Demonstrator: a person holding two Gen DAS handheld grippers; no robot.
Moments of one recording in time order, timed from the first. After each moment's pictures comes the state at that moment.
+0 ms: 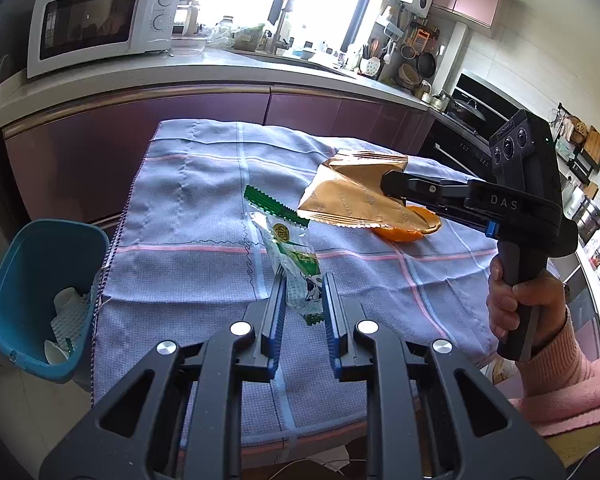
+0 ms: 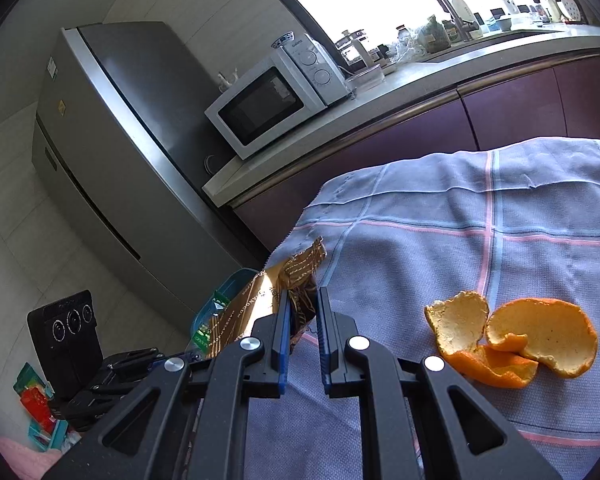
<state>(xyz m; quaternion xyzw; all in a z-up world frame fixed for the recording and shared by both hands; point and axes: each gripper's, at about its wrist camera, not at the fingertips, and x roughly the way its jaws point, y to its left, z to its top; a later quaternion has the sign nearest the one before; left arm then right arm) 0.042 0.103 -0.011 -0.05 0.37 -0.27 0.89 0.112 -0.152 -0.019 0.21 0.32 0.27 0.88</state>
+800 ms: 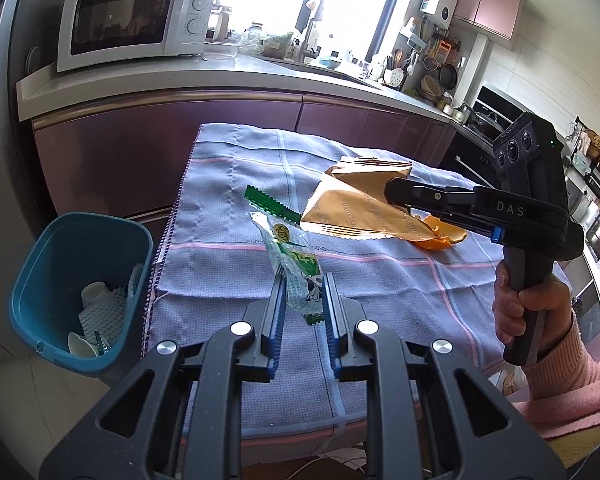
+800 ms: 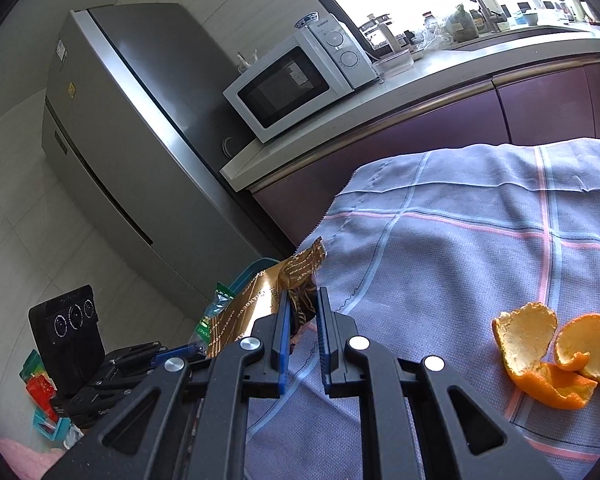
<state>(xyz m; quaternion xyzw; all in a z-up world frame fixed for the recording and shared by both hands) 0.042 0.142 -0.008 -0.06 0.36 -0.23 0.90 0.130 -0.110 -0.020 0.20 0.33 0.31 0.87</state>
